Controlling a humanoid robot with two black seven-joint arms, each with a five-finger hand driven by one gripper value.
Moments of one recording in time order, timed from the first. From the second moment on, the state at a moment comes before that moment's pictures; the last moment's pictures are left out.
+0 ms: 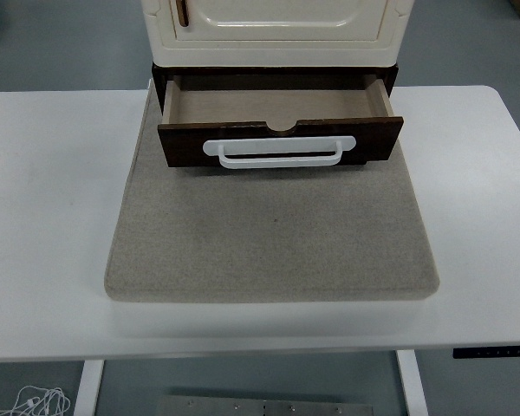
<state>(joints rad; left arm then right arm) -1.69 0.52 -0.87 -0.39 0.16 -0.19 -0.07 -0.01 0.00 0.13 0.15 -0.02 0.07 -0.09</state>
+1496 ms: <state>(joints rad) -1.09 0.29 -0.89 -0.29 -0.27 -0.24 -0.09 -0.01 0.00 0.14 0.15 -0.01 0.07 -0.09</state>
